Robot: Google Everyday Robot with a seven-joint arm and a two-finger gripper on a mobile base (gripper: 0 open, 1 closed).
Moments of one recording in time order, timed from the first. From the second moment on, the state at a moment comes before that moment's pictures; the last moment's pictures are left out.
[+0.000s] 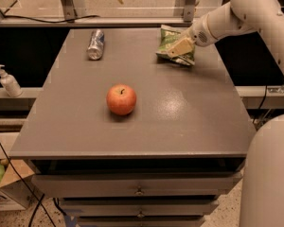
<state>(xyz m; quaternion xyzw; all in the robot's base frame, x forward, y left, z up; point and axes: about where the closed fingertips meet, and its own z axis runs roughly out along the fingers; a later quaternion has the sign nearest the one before) 0.772 -0.139 0.865 -0.46 0.78 0.14 0.40</state>
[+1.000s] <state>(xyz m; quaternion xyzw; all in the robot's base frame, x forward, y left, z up) 0.758 -0.111 0.854 -0.49 0.76 0.17 0.38</state>
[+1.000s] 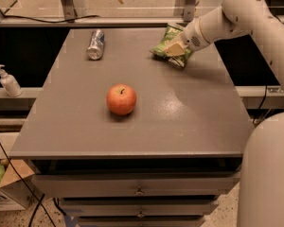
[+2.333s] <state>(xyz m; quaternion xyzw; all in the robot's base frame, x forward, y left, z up) 0.739 -0.074 0.905 -0.54 0.69 0.17 0.44</state>
